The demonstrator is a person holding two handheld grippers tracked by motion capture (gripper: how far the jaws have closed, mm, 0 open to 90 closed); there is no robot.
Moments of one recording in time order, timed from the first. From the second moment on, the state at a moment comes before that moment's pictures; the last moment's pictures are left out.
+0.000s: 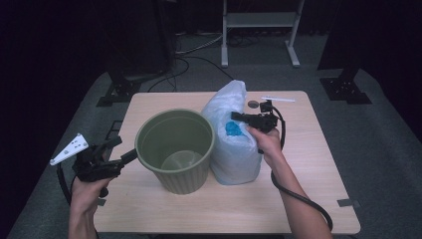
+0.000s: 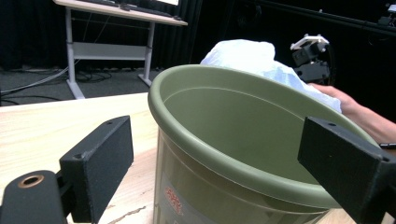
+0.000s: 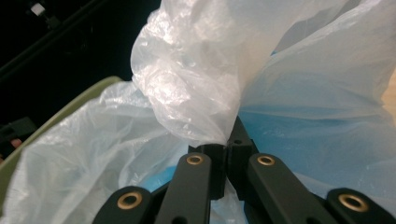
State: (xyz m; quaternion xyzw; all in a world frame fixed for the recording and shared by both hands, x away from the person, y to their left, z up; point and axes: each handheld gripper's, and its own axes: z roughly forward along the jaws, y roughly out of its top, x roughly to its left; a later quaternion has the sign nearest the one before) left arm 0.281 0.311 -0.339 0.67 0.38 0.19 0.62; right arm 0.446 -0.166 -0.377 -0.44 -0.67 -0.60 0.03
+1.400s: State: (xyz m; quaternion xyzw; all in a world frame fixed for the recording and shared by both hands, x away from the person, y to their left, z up) left arm 0.277 0.304 -0.341 0.67 0.37 0.18 0.61; right arm 0.400 -0.249 -0.379 -0.41 -0.66 -0.63 0.04
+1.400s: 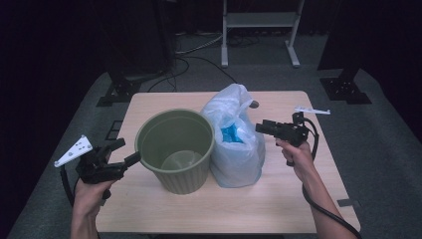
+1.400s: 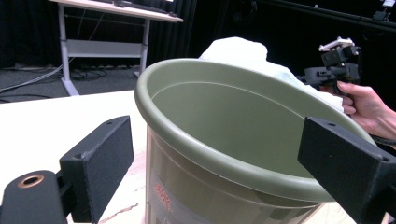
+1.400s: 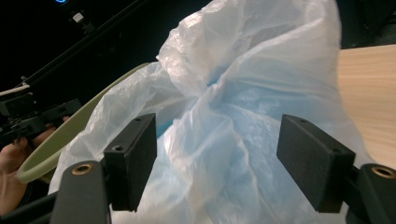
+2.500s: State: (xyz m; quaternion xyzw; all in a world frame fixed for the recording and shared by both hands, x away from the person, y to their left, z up) left arm 0.279 0.306 -0.349 0.68 0.38 0.18 0.61; right arm 0.365 -0.275 -0.438 -0.46 -0.65 -0.61 0.03
